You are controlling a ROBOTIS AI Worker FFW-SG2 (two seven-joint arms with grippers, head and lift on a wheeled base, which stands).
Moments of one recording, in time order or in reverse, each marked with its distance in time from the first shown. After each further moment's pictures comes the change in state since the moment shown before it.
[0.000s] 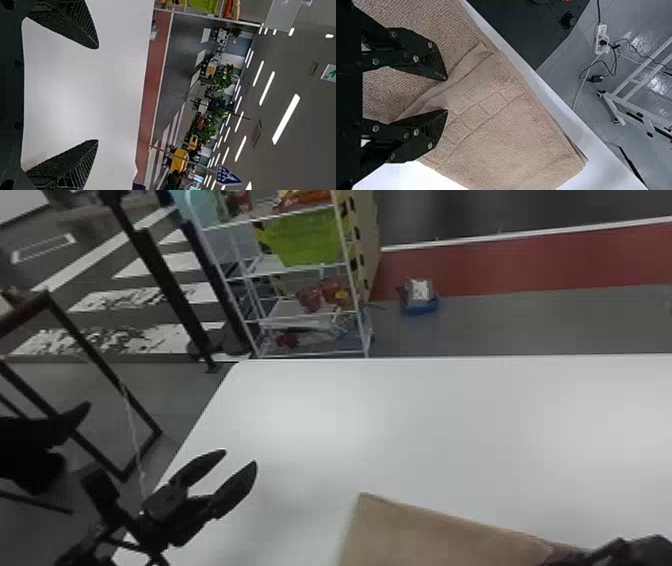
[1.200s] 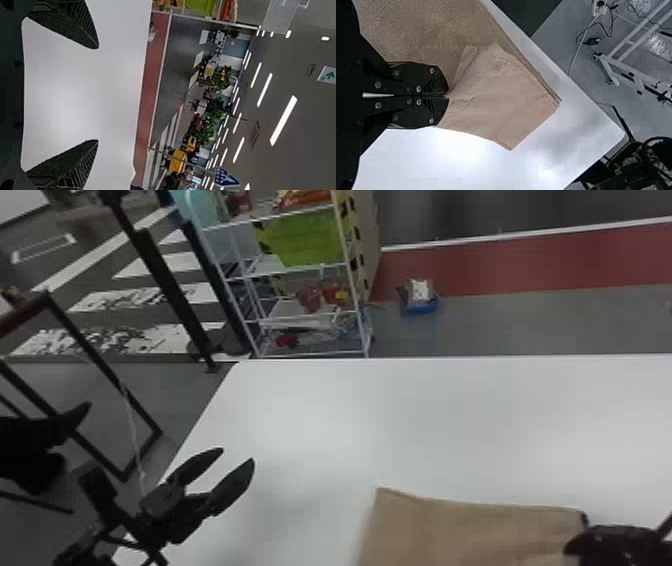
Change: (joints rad) left arm -0.015 0.000 0.011 0.011 0.000 -0.003 -0.002; right arm 0.085 -0.043 -0.202 -0.222 -0.155 0.080 0.000
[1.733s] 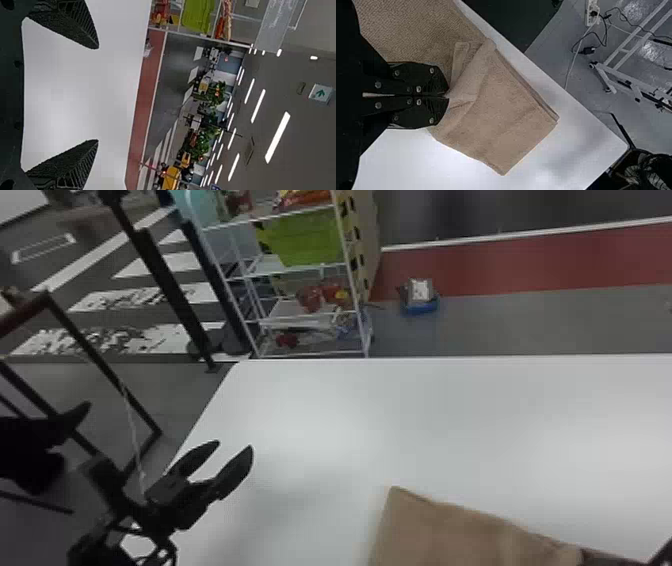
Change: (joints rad) left arm -0.041 0.000 -0.019 0.047 -0.001 -0.032 0.117; right arm 0.055 0.033 0.010 0.041 0.032 -0.044 0.000
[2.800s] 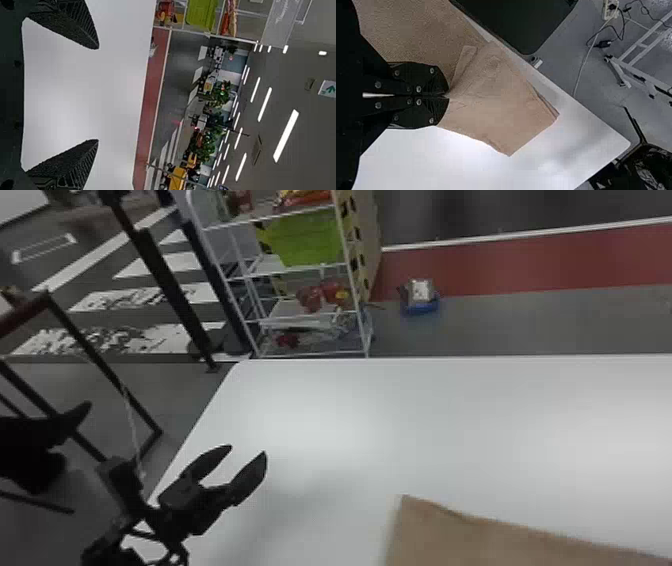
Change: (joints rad) left arm 0.046 0.000 -0.062 -0.024 -0.008 -0.024 0.035; right arm 0.249 0.002 -0.339 -0.149 -0.083 -0.163 0.000
